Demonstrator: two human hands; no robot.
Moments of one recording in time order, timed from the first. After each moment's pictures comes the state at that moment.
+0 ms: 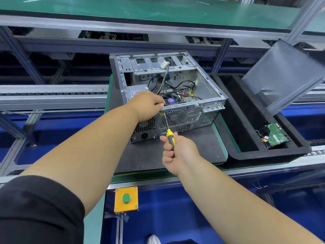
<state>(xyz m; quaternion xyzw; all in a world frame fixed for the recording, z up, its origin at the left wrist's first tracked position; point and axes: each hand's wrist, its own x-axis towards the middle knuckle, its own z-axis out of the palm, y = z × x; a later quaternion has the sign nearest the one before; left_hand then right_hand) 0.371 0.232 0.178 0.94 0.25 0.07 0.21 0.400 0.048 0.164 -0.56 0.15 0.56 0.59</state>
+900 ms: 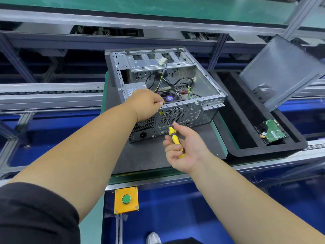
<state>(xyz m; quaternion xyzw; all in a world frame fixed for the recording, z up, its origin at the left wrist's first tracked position) 0.370 0.232 0.180 0.96 0.21 0.08 0.18 0.415 0.038 0.176 -0.43 0.17 0.63 0.62</state>
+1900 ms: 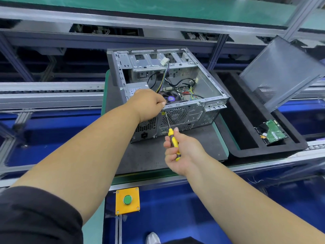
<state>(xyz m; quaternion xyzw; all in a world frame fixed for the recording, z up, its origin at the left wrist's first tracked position) 0.369 0.232 0.177 0.96 0.19 0.11 0.16 0.399 0.049 0.175 -0.53 0.17 0.58 0.59</state>
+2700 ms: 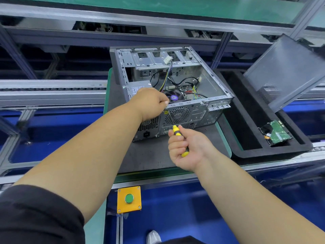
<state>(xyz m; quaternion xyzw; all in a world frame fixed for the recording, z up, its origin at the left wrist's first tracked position) 0.371 0.233 0.178 0.96 0.19 0.11 0.17 0.414 0.047 0.182 -0.42 0.18 0.65 0.61</state>
